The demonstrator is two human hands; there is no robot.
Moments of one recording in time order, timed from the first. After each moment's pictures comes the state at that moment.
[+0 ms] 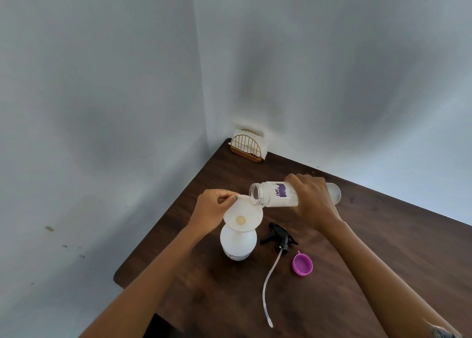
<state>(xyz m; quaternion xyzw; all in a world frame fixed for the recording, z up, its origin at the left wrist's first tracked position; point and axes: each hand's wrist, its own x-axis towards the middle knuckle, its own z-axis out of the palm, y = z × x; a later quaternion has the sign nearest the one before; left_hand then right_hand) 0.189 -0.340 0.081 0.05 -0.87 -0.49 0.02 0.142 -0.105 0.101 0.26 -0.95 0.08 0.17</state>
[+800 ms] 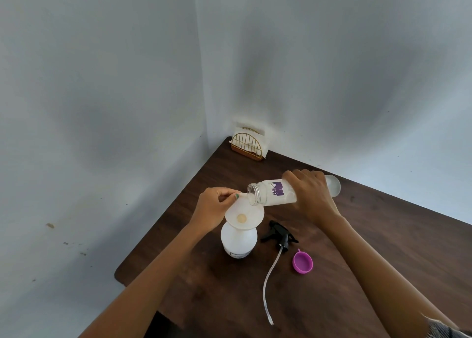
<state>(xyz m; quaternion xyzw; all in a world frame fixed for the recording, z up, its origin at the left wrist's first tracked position) 0.190 -0.335 0.077 0.04 -0.86 -0.50 0.03 0.136 -0.103 0.095 0.28 -0.94 0.05 0.19</state>
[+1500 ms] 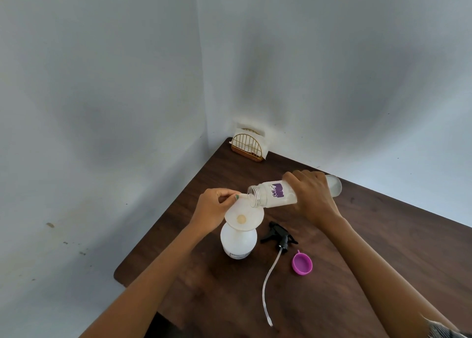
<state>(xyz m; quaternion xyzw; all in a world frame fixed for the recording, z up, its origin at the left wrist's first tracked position) 0.191 -0.338 0.078 0.05 -0.86 -0.50 0.03 0.134 -0.105 0.096 0.29 -0.94 0.04 0.20</state>
